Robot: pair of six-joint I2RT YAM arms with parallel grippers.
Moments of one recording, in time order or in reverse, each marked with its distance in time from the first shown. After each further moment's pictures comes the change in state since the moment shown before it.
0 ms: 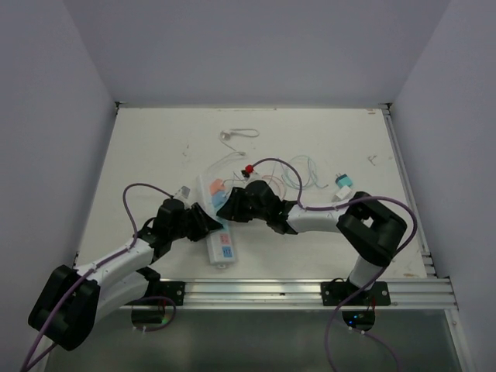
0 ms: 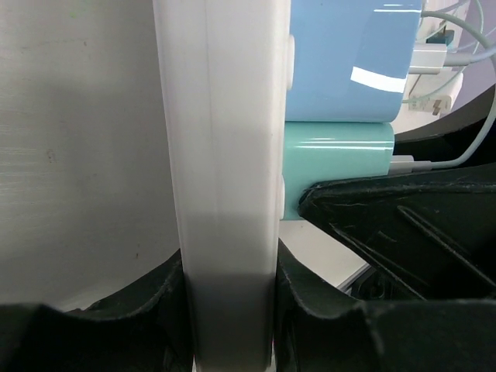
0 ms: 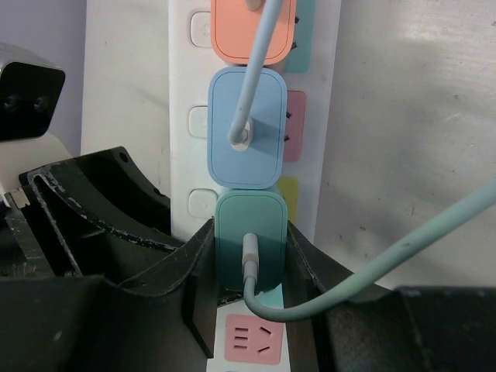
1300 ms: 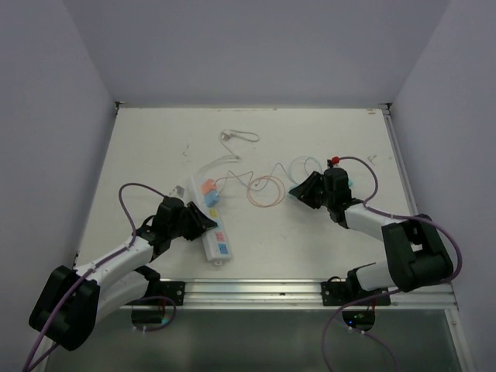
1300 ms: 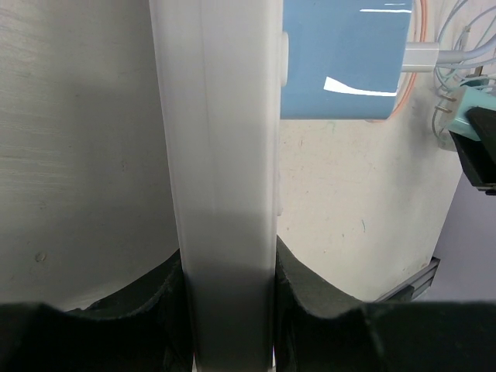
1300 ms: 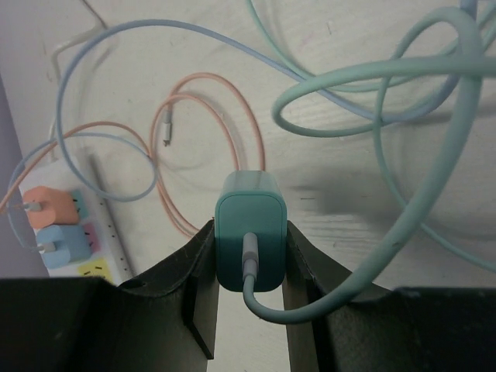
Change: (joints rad) left arm 0.013 0.000 0.031 -0.088 -0.090 -0.017; right arm -0.639 -0.354 -0.345 -0.092 -0.130 -0.058
